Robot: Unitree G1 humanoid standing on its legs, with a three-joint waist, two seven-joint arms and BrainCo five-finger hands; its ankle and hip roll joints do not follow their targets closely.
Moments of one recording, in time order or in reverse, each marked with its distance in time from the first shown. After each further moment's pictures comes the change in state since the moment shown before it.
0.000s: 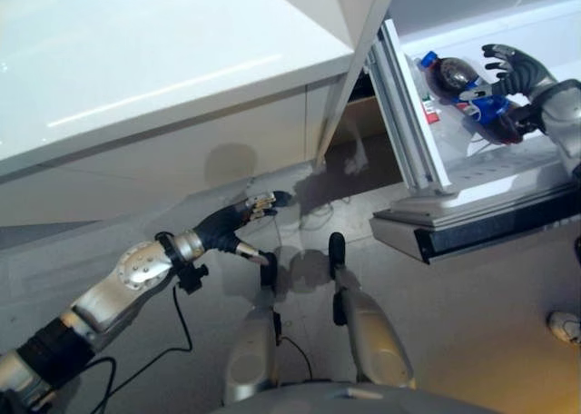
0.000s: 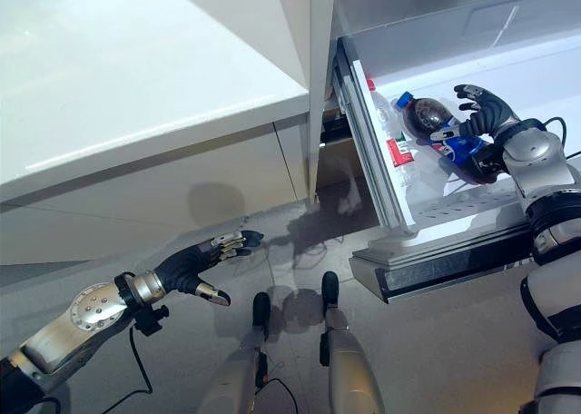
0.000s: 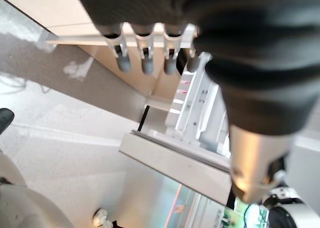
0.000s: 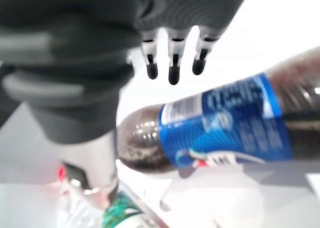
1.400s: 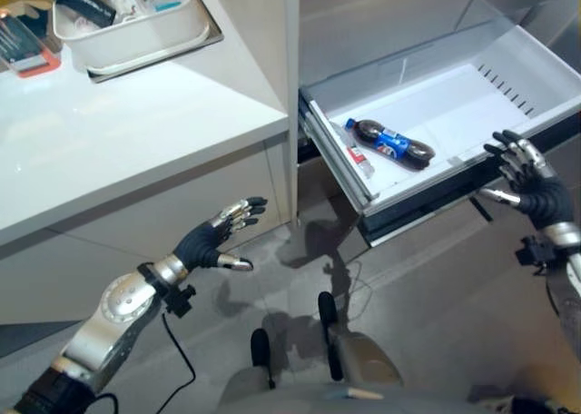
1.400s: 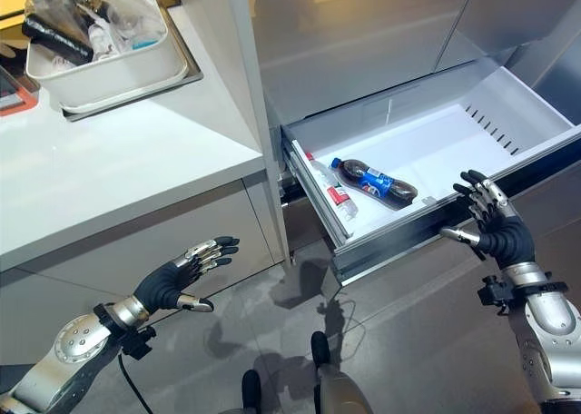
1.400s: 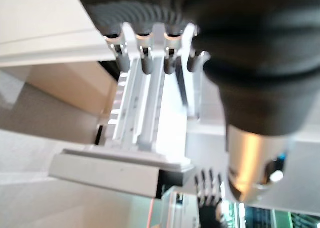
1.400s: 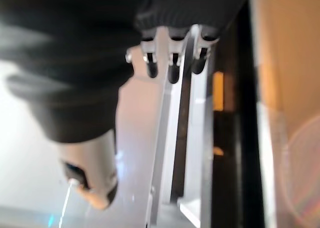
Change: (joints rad) left arm 0.301 -0.194 0.265 0.008 0.007 -0.041 -0.028; right arm 1.343 0.295 -0.947 -1.017 0.157 -0.210 0.005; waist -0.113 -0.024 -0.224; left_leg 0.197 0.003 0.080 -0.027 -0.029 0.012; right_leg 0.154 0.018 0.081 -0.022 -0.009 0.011
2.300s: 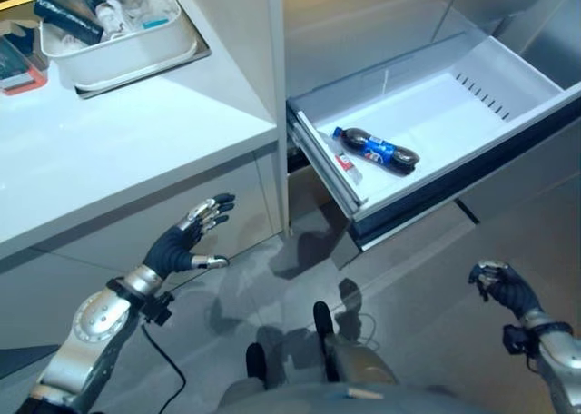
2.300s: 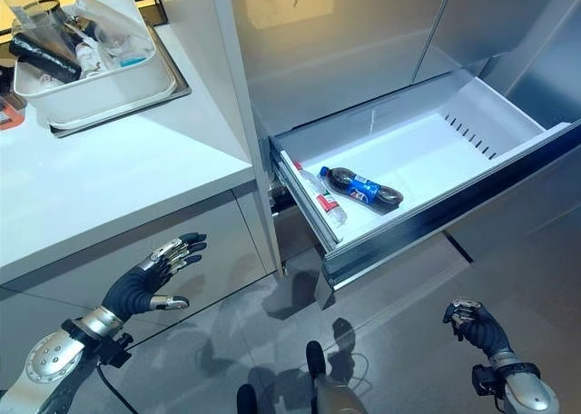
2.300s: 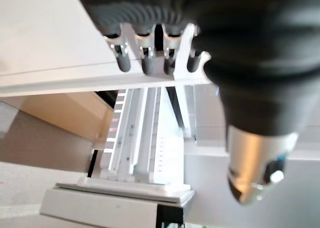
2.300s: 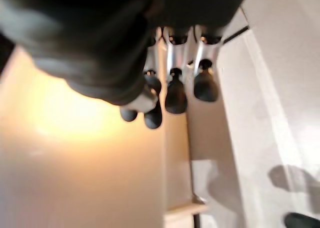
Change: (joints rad) left arm 0.085 -0.028 0.133 0.007 0.021 -0.029 0.038; right arm 0.057 0.014 0.217 0.476 -0.306 0.003 0.013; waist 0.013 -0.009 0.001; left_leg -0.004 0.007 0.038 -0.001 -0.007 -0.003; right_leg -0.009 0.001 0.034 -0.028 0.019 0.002
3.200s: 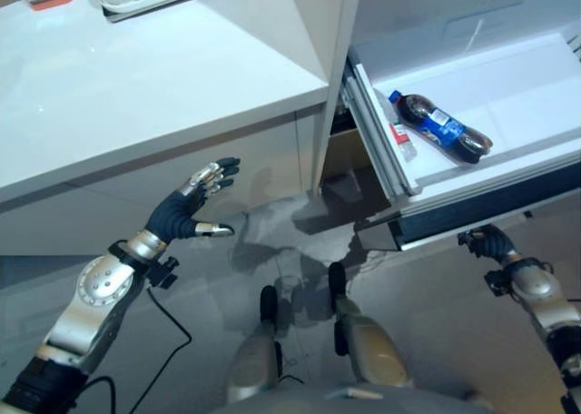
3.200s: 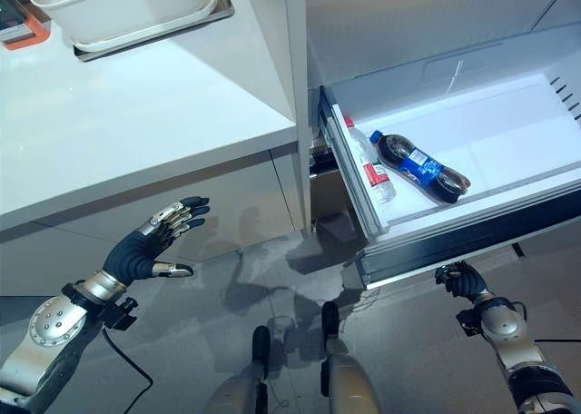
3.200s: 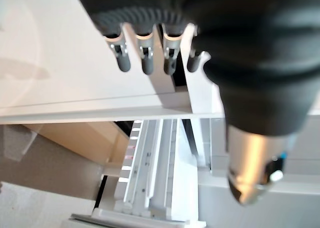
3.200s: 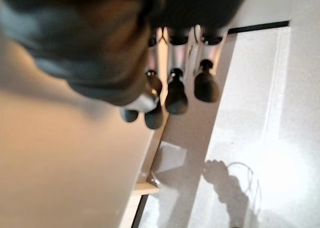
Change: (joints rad) left arm -0.170 0.042 -0.011 -0.011 -0.008 -0.001 0.024; right arm -0.407 -0.093 0.179 0.271 -0.153 0.062 -0.105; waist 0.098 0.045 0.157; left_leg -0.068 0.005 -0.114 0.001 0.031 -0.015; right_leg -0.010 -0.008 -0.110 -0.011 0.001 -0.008
